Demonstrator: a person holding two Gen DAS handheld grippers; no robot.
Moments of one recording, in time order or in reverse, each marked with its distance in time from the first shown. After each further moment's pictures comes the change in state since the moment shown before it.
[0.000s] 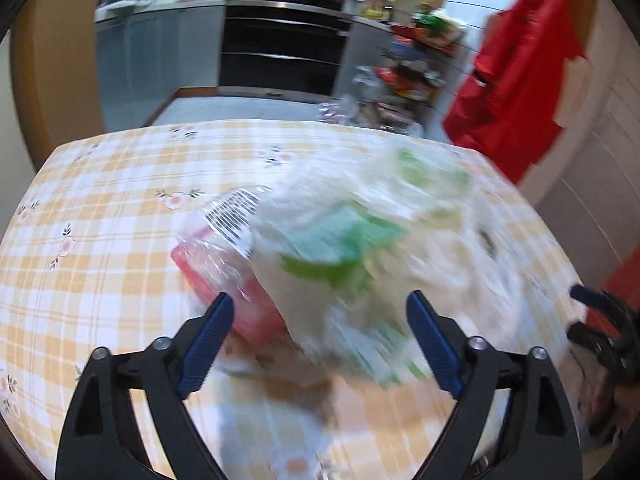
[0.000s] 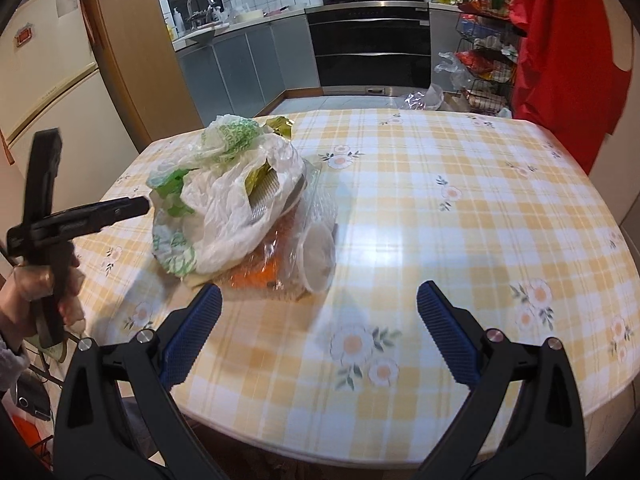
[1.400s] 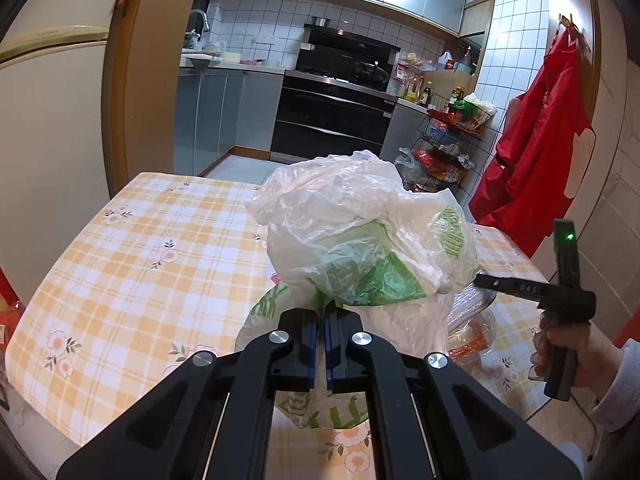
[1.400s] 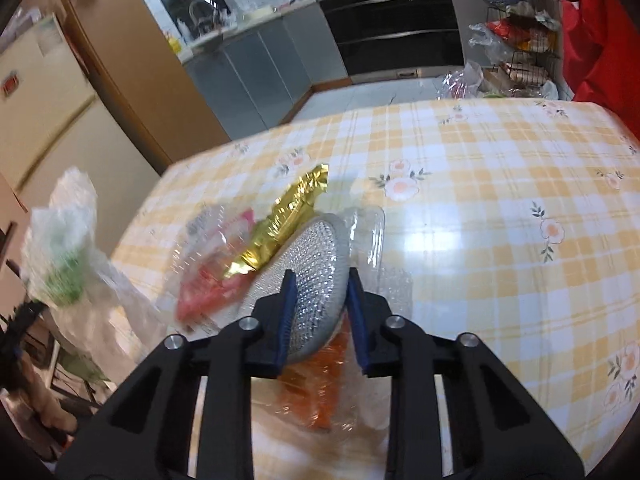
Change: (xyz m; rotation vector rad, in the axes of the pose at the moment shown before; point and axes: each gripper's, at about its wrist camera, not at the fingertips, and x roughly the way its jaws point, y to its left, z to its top) left arm -0.137 0.040 -0.044 -0.105 -0.293 0.107; right arm 0.084 0.011 0.070 0.121 0.004 0.188
